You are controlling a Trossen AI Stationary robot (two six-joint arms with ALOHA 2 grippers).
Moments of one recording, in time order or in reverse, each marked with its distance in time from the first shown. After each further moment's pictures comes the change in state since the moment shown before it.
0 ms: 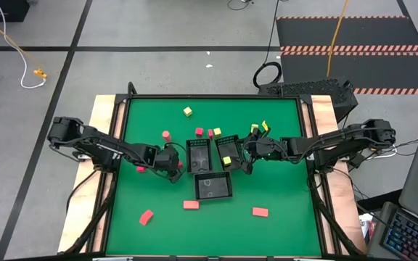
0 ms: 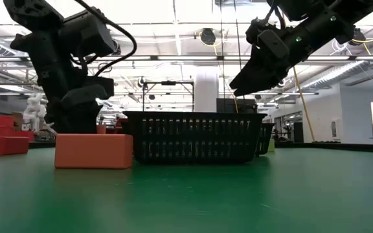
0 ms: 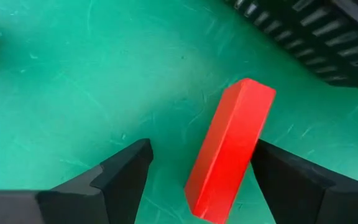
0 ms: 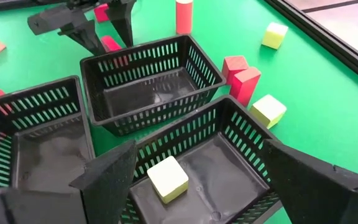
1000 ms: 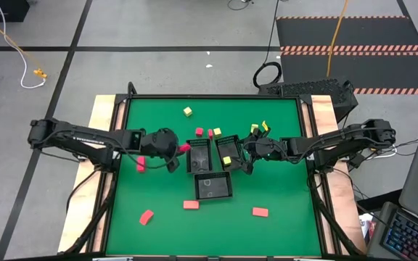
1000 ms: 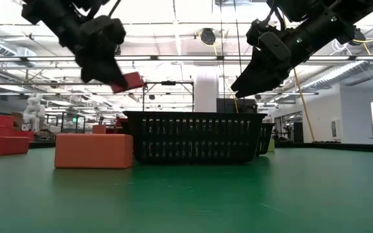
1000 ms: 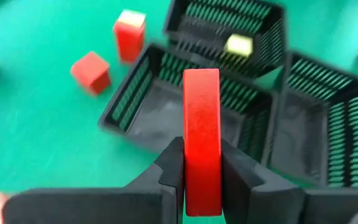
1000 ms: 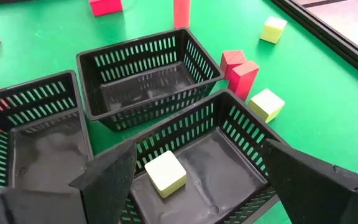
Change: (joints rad) left arm 0.106 -0.303 0.095 0.068 0.041 0.402; right arm 0.000 0.000 0.000 -0.018 0.006 0.007
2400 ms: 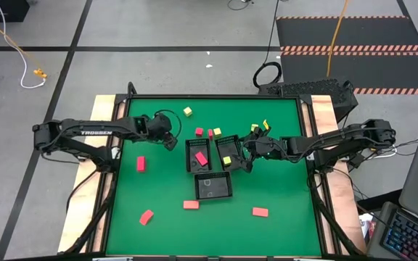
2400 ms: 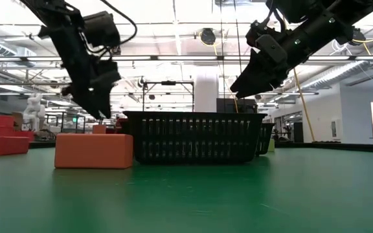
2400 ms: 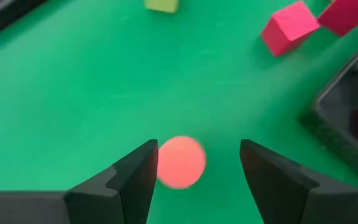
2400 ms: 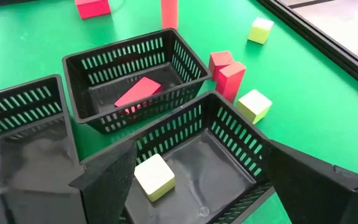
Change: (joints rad) left arm 0.309 0.087 0.001 -0.244 -0.107 -0.095; right arm -0.012 0.000 0.000 -0.001 0.021 0.005
